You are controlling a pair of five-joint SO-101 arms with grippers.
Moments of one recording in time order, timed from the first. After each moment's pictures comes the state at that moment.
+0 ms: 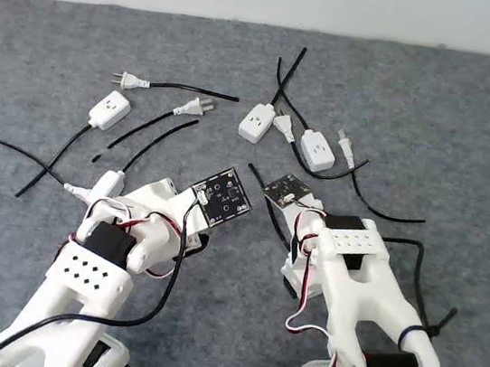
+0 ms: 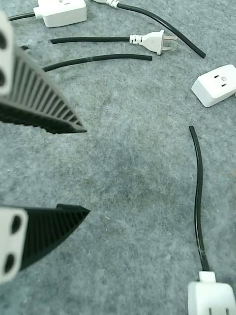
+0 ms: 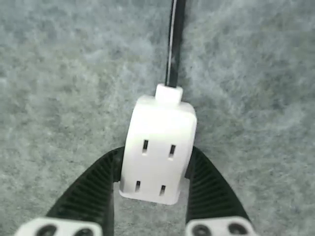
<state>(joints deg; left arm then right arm) 15.7 -43.6 59.5 53.0 -34.2 -12.3 -11.2 50.3 59.1 30.5</state>
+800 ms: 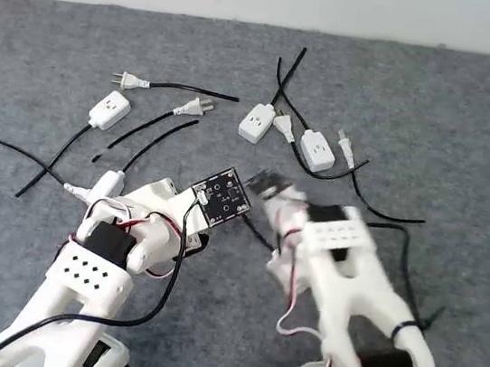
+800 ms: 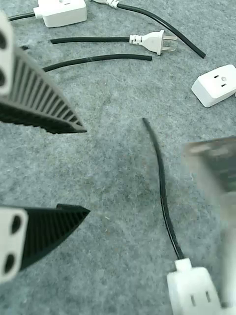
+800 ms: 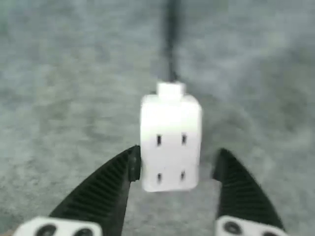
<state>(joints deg) 15.7 -43.6 59.5 53.0 -34.2 -15.4 -11.2 44.1 64.6 27.6</state>
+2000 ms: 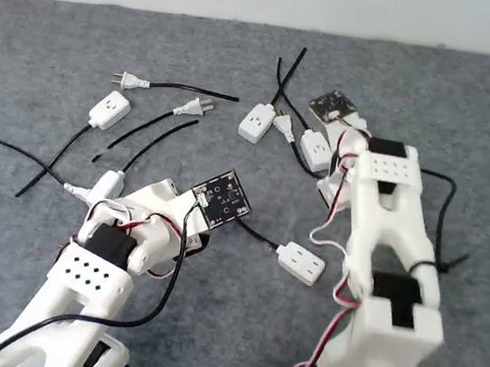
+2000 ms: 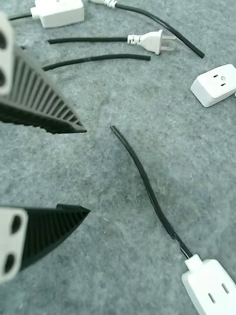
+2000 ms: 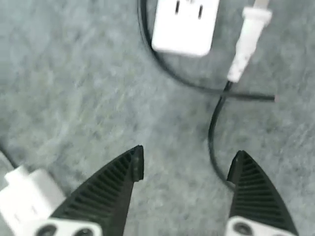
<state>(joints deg) 15.7 -43.6 61.1 50.5 -34.7 -1.6 17.1 4.4 63.5 34.3</state>
